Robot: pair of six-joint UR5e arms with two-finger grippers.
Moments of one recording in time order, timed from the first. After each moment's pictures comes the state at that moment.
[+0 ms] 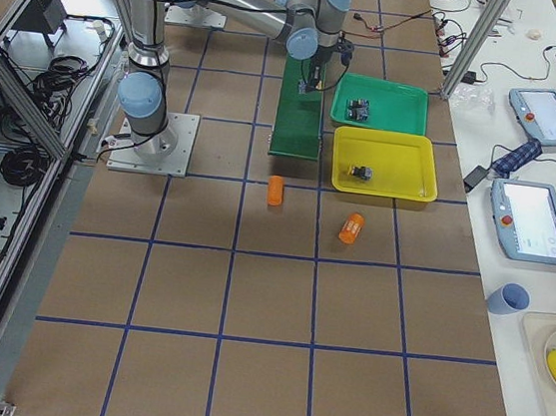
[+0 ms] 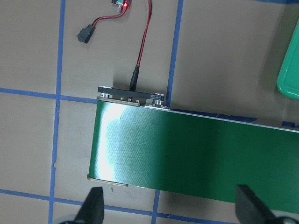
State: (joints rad) left arm -1.61 -1.66 -1.51 -1.53 1.64 -0.17; right arm 1.68 -1.37 1.76 -1.92 -1.59 0.12
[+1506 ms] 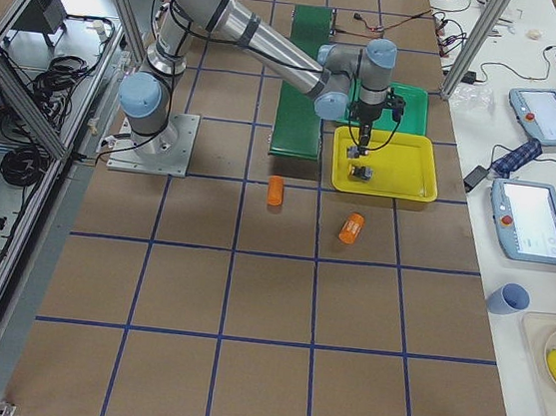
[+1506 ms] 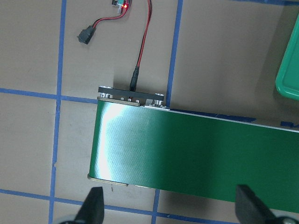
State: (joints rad) left arm -1.61 -1.65 -1.51 -1.53 1.64 -0.17; right arm 1.44 -1.09 1.63 -2.22 -1.70 -0.04
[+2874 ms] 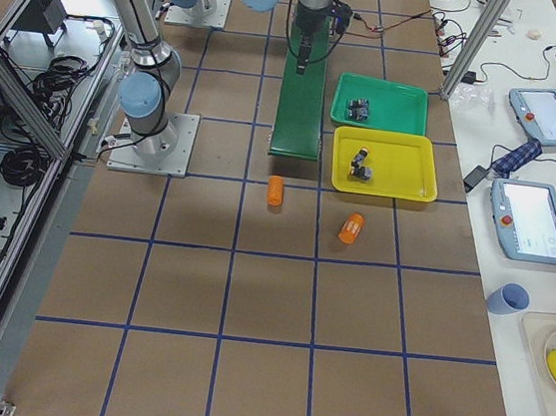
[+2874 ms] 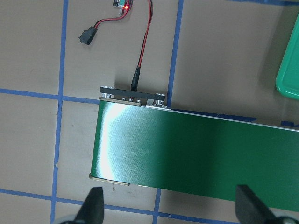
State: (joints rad) left arm -1.61 -1.64 -1.51 -1.53 1.65 -0.16; right arm 1.51 -1.69 1.69 -1.54 -1.61 -0.02
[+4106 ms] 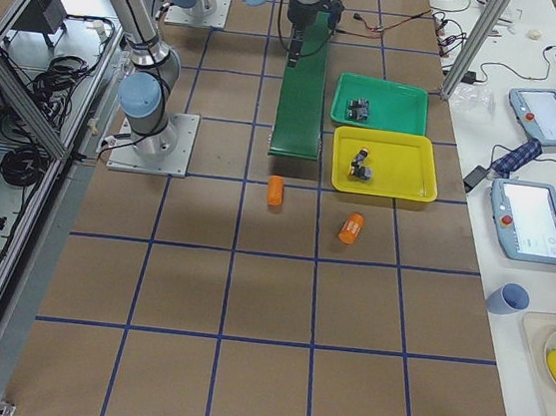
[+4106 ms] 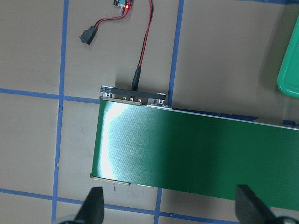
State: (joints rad) left arm -1.61 -1.64 -1.51 -1.53 1.65 -0.16; right arm 1.51 -1.71 1.70 -1.48 -1.56 -0.02
